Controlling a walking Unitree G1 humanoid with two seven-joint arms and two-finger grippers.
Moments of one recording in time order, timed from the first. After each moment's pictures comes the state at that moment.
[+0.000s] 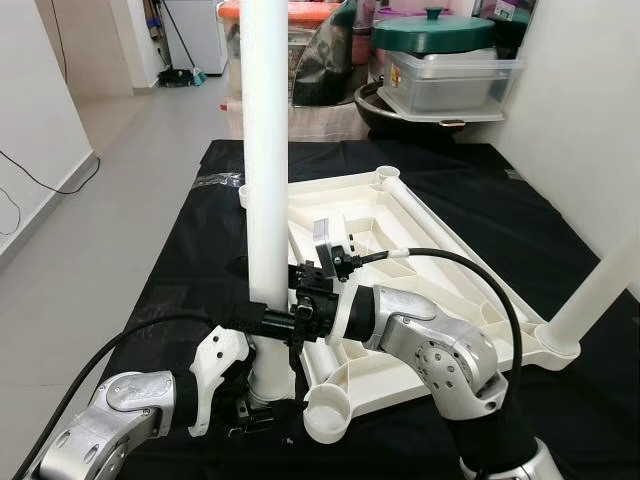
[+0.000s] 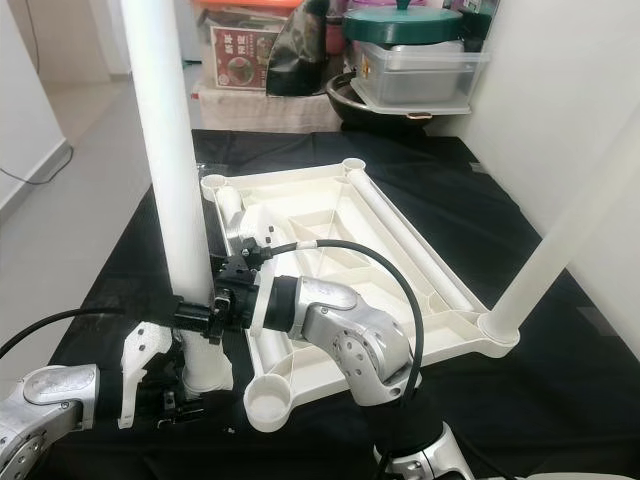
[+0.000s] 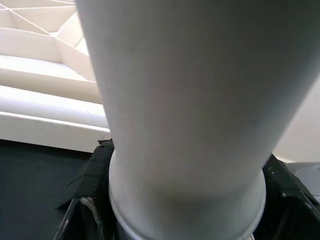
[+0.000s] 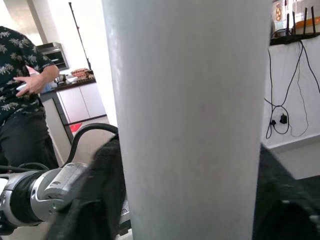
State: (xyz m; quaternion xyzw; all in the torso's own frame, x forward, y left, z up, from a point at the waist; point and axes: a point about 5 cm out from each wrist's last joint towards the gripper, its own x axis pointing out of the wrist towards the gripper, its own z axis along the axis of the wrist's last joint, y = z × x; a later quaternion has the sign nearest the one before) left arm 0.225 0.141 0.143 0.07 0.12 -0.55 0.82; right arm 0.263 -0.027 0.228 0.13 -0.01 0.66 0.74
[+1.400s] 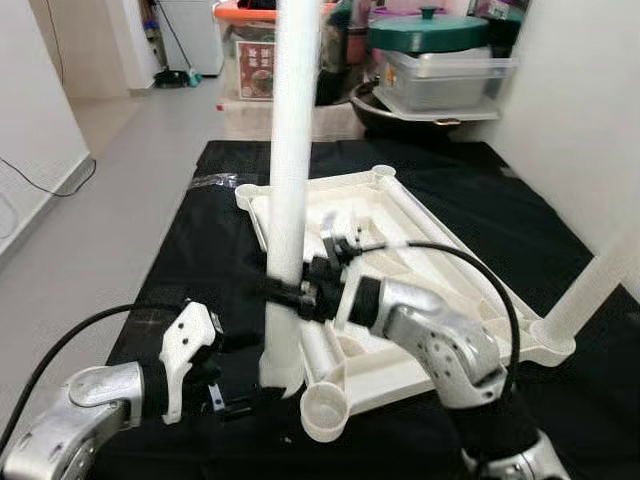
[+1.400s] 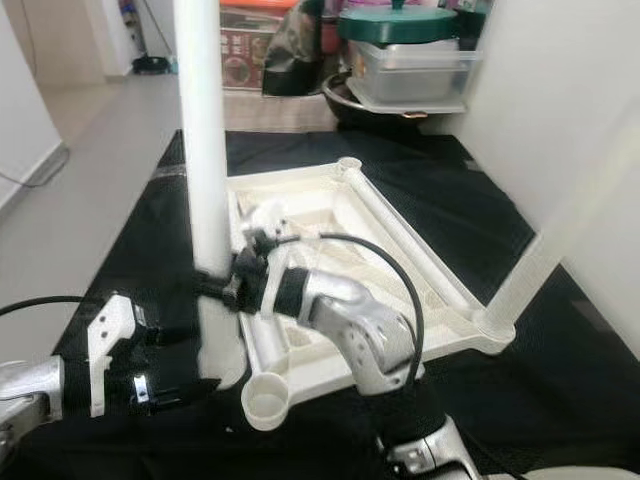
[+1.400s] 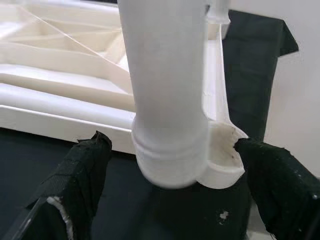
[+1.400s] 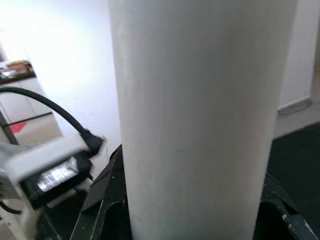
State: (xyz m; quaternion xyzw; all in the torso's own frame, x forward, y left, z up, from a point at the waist) left arm 0.228 0.171 0.162 0.07 0.08 -0.51 0.86; right arm 0.291 -0.046 0.220 0.09 0.00 0.57 0.81
